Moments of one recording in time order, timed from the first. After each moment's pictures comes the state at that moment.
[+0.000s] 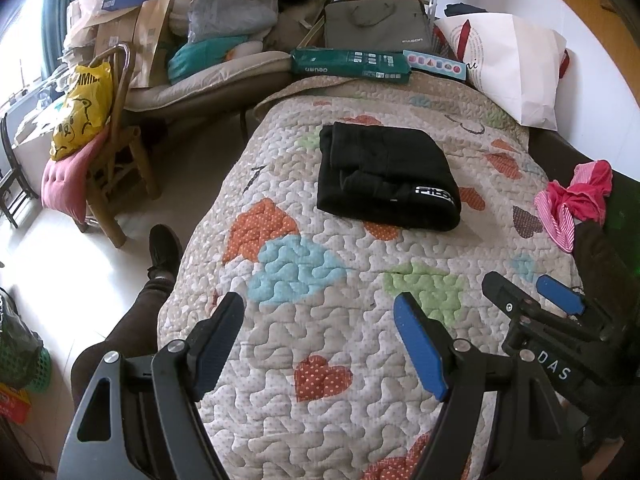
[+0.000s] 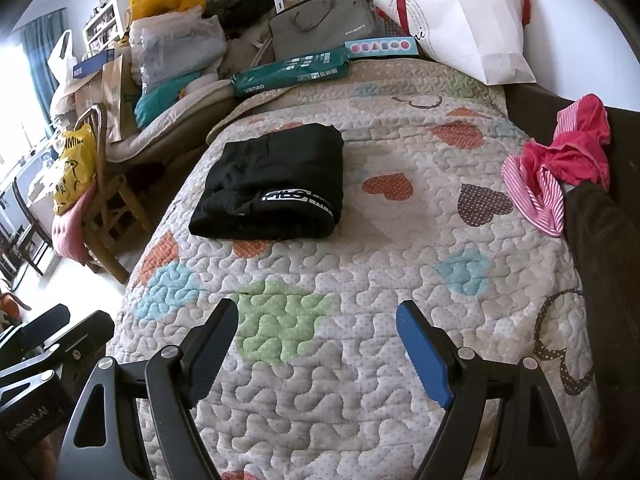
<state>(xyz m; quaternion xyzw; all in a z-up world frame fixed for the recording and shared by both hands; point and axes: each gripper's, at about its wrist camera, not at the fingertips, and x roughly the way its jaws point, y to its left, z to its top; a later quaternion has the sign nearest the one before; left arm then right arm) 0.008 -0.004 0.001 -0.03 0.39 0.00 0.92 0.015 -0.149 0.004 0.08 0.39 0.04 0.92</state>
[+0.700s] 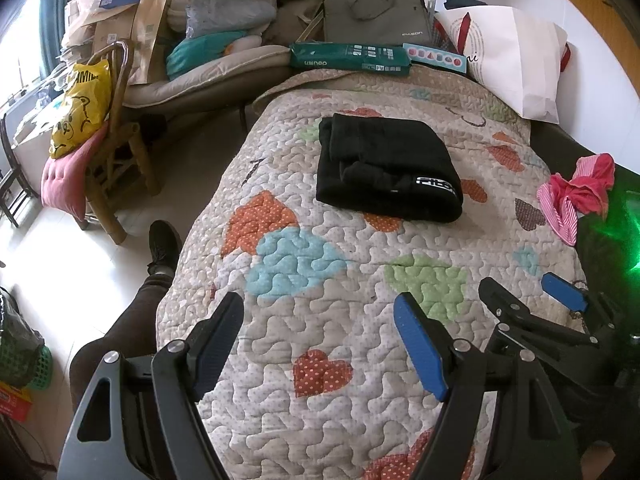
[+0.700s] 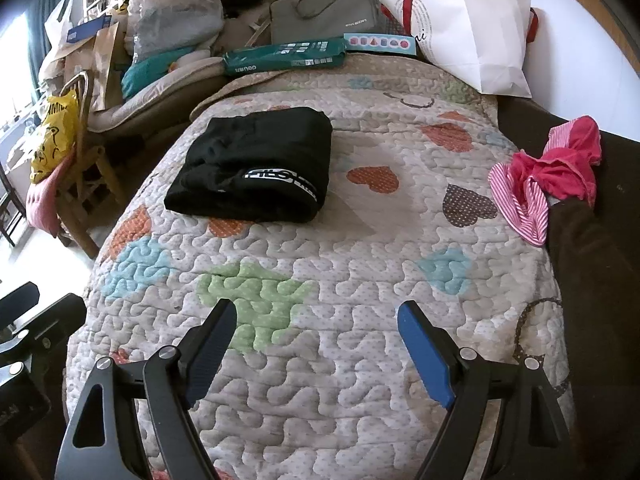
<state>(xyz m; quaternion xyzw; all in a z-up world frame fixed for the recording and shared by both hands) 0.009 -0.006 -0.005 -0.03 0.40 0.00 0.92 0.018 -0.139 -0.005 0.01 0.41 0.00 0.91</state>
